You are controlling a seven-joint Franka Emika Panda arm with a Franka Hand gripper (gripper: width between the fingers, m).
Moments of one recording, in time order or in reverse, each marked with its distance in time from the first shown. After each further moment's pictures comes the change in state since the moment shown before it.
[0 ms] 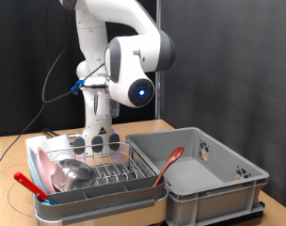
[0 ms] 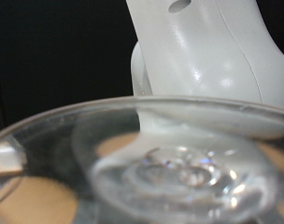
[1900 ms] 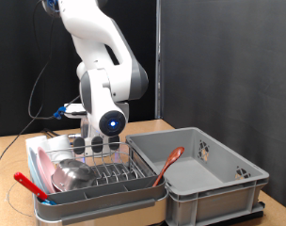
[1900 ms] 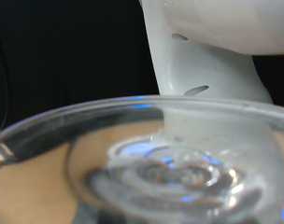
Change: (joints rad) arm -0.008 0.152 -0.135 -0.145 -0.101 0.226 0.093
